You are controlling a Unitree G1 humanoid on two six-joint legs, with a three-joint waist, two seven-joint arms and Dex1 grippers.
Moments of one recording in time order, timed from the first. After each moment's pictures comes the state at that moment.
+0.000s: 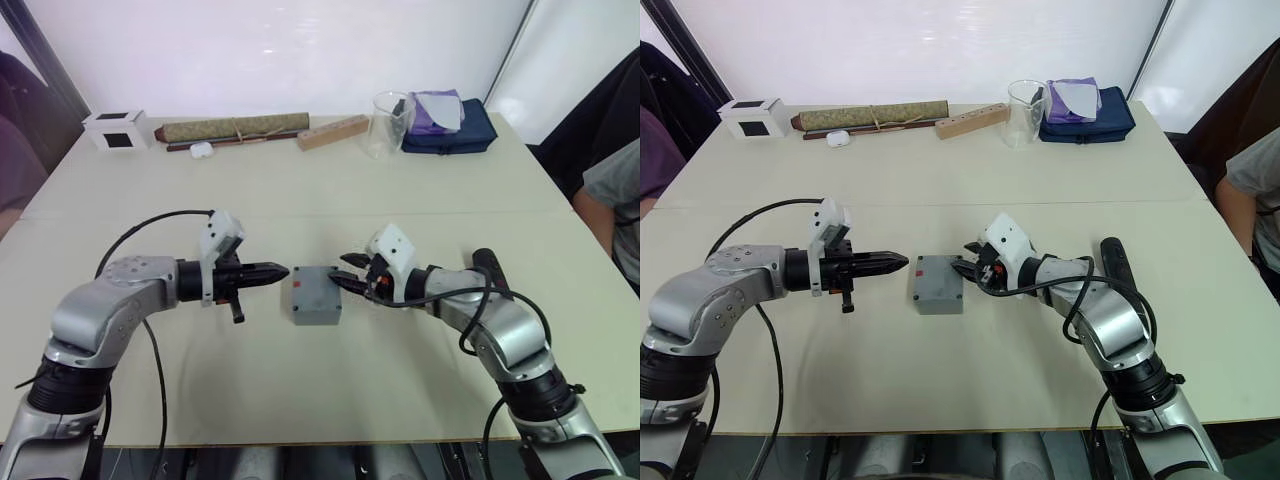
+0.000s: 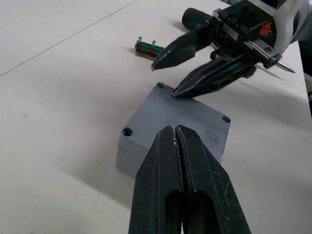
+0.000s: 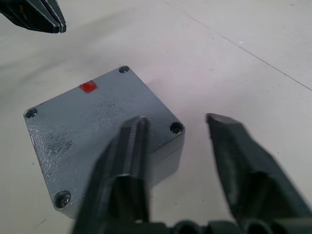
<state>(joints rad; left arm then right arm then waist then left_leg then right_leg) -0.41 0.72 0.01 -0.31 -0.65 0.84 -0.92 -0.43 -0.50 0.22 -0.34 0.34 0.74 0.62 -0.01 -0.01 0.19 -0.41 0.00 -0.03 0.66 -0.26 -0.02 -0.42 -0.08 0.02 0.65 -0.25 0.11</state>
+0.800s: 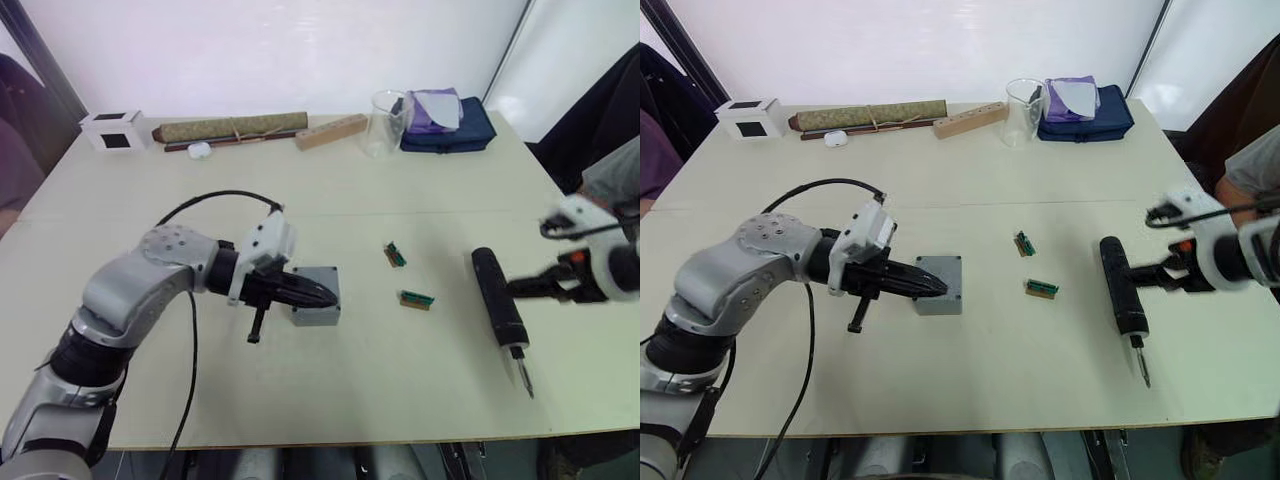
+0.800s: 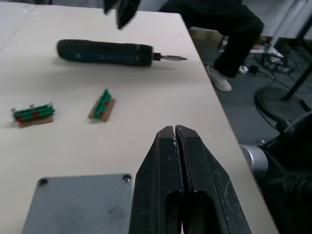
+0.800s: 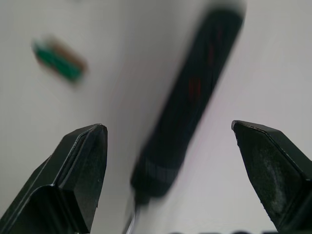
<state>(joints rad) -0.63 0.72 -0.22 -0.40 -0.62 0.71 -1.20 -0.56 -1.33 -0.03 -0.12 0.77 1.61 0.77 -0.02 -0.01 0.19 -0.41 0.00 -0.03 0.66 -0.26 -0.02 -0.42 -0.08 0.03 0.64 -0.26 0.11</state>
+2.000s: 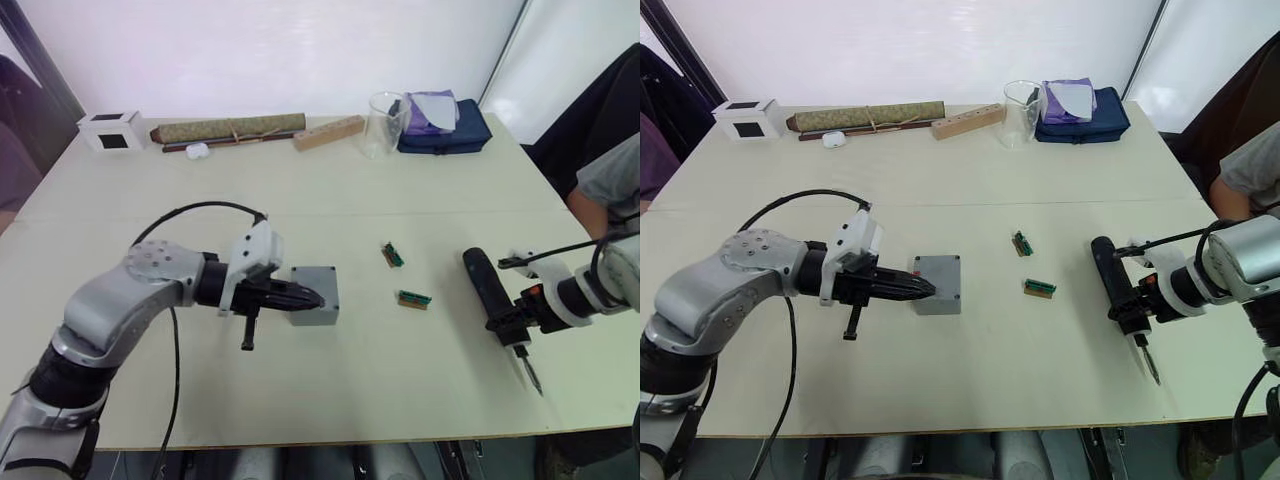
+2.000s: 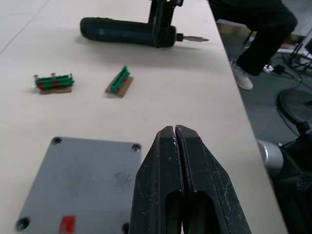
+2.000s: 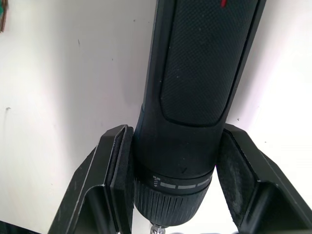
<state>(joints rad) -0.51 0.79 -0.13 -0.44 -0.64 0.77 -1.09 -0.68 -1.14 0.26 0.15 0.60 1.58 0.79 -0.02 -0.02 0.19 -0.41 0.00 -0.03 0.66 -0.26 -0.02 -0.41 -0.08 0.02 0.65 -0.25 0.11</state>
